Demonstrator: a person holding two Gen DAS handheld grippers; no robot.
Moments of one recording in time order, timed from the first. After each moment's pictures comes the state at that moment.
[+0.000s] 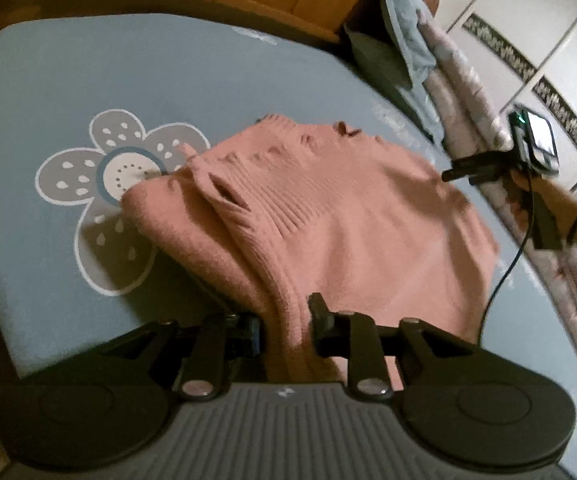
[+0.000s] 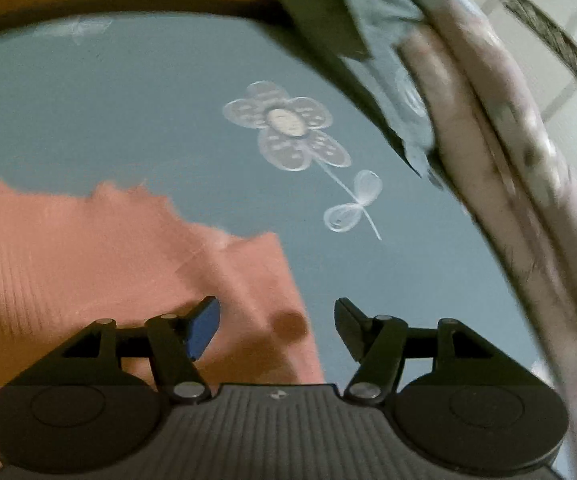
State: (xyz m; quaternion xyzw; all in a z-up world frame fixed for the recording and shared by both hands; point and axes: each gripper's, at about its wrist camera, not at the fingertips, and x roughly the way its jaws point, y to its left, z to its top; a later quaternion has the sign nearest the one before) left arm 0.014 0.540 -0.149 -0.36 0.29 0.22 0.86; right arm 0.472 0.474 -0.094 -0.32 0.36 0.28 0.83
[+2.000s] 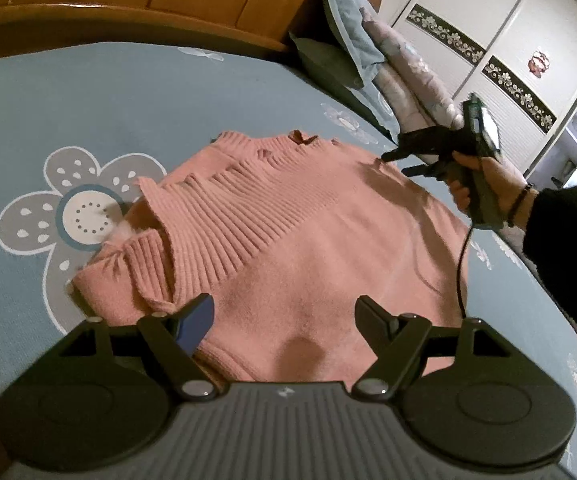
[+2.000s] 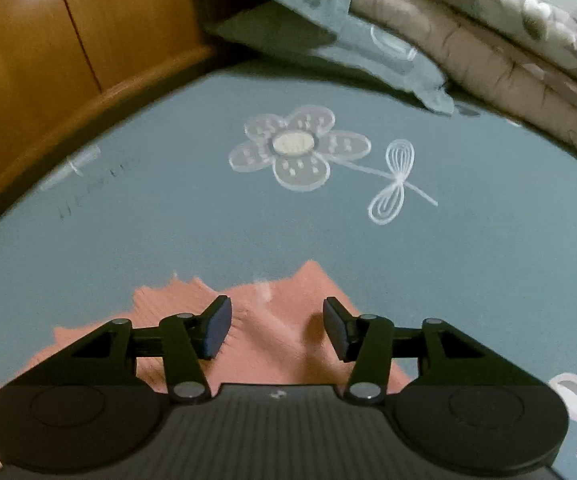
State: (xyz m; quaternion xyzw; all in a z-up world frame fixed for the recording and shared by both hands) left arm 0.026 0.546 -0.150 -0.30 0.28 0.16 0.90; right arm 0.511 0.457 -0.115 -0.09 0.43 0.33 0.84
